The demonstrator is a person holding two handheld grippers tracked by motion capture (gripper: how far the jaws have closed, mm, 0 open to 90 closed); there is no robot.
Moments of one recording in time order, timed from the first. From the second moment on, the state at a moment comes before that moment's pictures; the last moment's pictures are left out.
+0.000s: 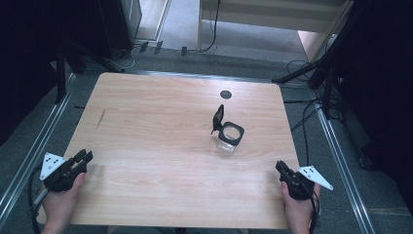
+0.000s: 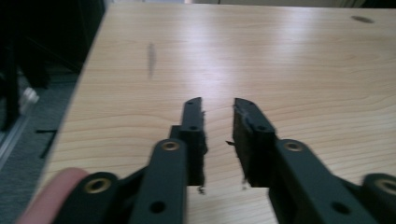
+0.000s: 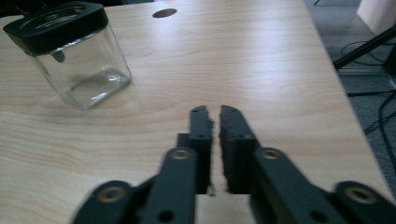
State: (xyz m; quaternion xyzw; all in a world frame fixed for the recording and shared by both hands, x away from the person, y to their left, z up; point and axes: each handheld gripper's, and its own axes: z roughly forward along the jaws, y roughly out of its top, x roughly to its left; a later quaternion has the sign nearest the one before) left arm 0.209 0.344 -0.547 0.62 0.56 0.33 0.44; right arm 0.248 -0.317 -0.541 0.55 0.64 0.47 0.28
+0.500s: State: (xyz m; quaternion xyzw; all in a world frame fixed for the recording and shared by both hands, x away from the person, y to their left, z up) left arm 0.256 0.219 -0.535 0.67 0.50 0.22 0.50; right arm 0.334 -0.241 -0.533 0.51 0.67 0.49 0.24
